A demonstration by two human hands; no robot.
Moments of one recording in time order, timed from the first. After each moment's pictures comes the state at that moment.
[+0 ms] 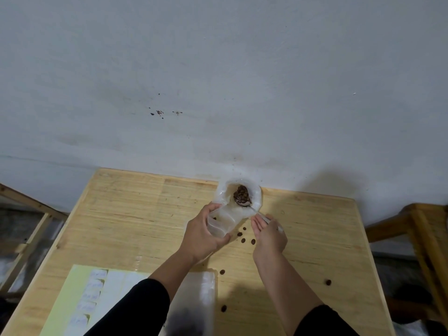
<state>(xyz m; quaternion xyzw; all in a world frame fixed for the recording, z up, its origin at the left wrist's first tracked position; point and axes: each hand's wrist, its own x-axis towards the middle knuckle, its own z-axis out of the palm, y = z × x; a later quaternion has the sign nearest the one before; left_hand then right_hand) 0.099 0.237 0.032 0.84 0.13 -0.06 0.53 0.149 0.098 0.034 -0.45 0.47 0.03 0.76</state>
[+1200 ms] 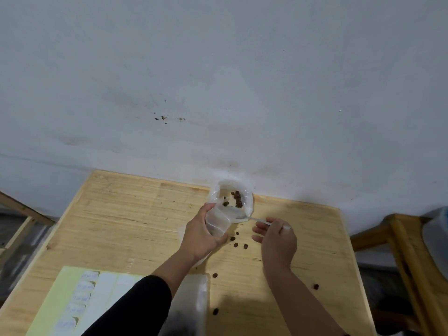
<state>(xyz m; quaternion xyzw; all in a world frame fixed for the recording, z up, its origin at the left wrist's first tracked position) 0.102 0.228 0.039 0.83 0.14 -0.03 0.53 0.124 0.078 0.075 -0.73 0.28 -0.02 0.63</state>
